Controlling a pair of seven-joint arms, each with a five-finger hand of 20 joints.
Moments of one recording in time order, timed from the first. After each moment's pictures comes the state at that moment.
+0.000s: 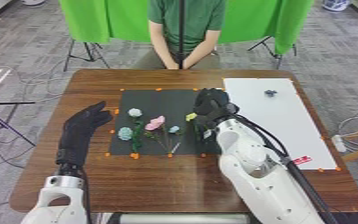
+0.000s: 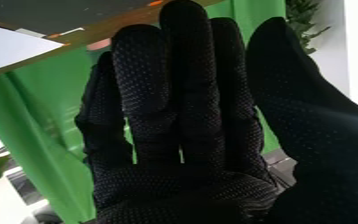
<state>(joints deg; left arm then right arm) 119.0 -76.5 -94.7 -117.2 67.8 1.8 12.1 -79.7 -70.7 58.0 -96.1 -142.6 2.1 20.9</state>
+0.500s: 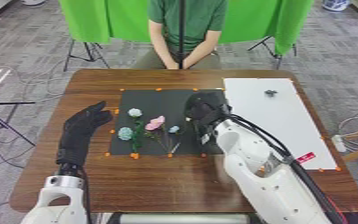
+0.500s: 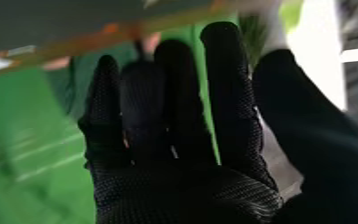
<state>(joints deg) 119.0 -76.5 -94.7 -117.2 67.8 1.8 12.1 -79.1 -68.4 57.5 -99.1 -141.6 -8.4 12.4</state>
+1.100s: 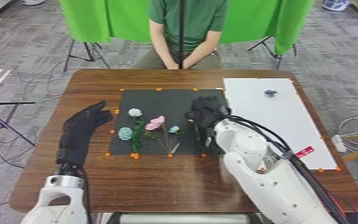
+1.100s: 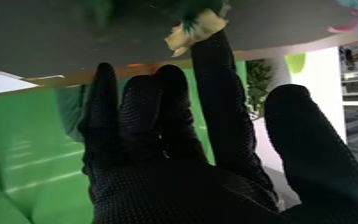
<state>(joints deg) 118.9 -76.5 -94.7 -117.2 67.8 1.7 12.1 -77.0 -67.5 56.2 -97.2 -142.4 -14.2 16.0</state>
